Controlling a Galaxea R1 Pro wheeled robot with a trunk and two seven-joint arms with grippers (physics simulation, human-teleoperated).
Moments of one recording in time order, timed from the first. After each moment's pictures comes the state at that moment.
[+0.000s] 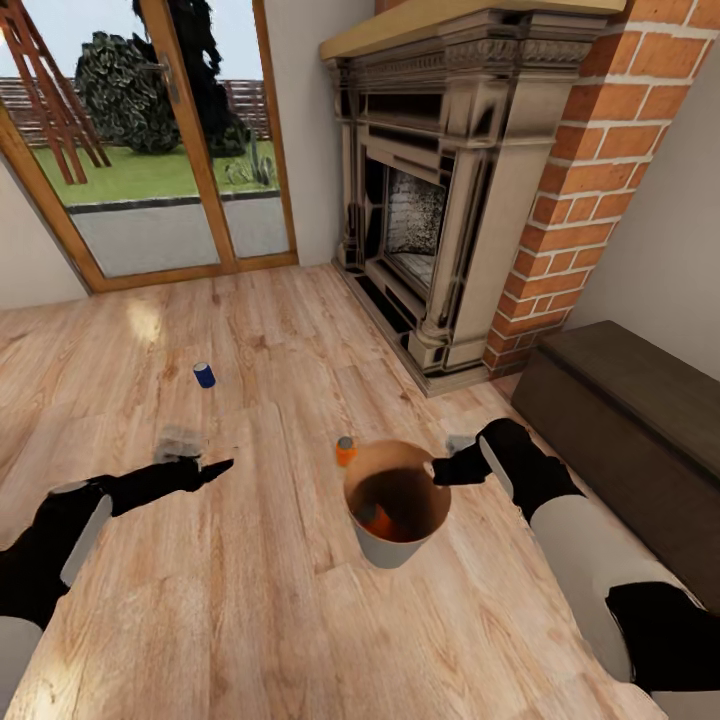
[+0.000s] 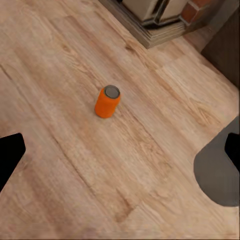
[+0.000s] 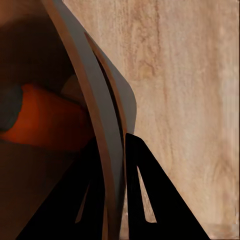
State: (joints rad) left arm -0.63 0.37 0.05 -1.07 0.24 0.45 -0.71; right arm -1.01 -0.04 0.13 -0.64 0.03 1.04 0.43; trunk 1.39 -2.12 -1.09
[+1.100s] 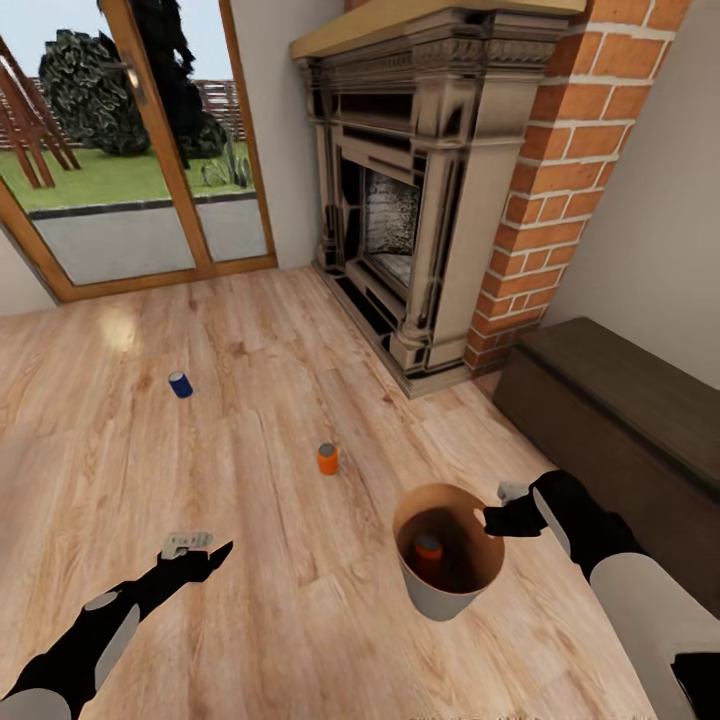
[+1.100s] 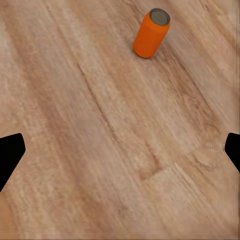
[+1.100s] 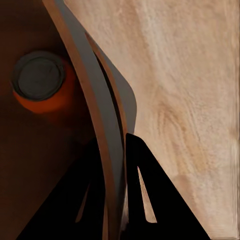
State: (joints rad) left arm -0.50 0.24 0.07 -0.61 0.19 0.00 -0.48; right arm -0.83 -0.21 0.09 -0.66 0.01 0.98 0.45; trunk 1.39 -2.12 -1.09
